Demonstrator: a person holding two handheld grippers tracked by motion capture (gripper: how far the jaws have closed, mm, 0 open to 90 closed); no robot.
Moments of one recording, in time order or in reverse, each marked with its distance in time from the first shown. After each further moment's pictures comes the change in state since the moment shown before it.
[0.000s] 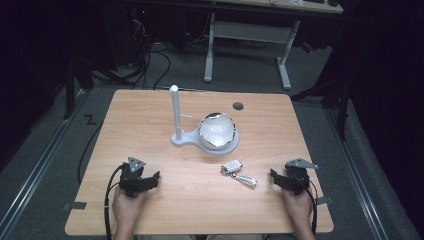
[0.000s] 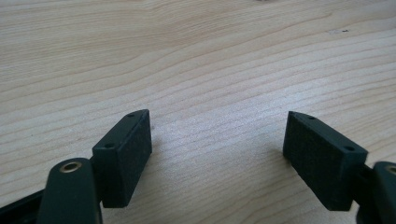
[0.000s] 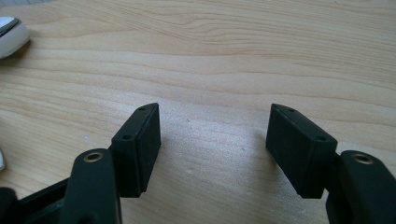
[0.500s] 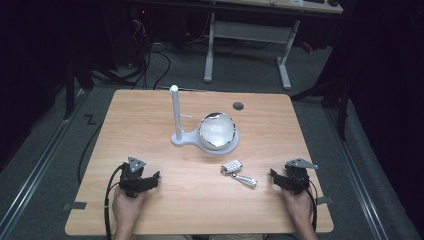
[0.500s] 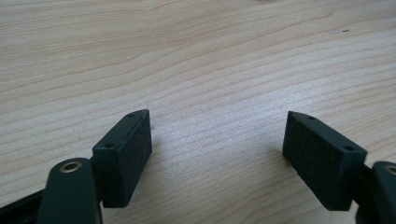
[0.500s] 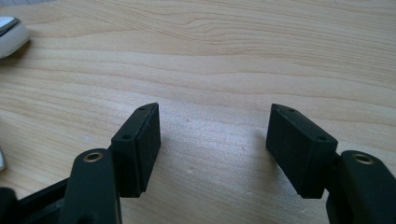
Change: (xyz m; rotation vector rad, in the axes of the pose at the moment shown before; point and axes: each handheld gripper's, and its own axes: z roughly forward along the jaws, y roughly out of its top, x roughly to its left) left arm 0.000 0.000 0.000 0.000 0.001 0.000; right arm 0.000 0.000 0.000 0.000 -0.003 0.003
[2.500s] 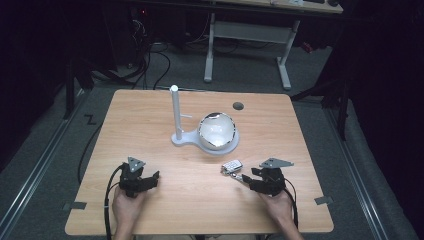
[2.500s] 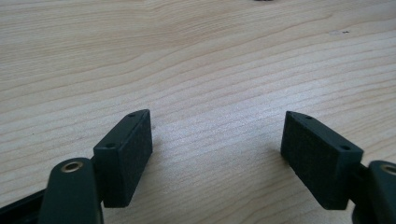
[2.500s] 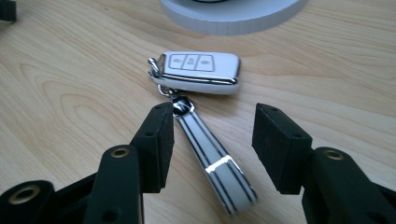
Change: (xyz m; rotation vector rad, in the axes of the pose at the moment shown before) left arm 0.001 0.000 -0.001 0.000 0.000 -0.004; right arm 0.082 0.030 -0.015 0.022 0.322 -0.131
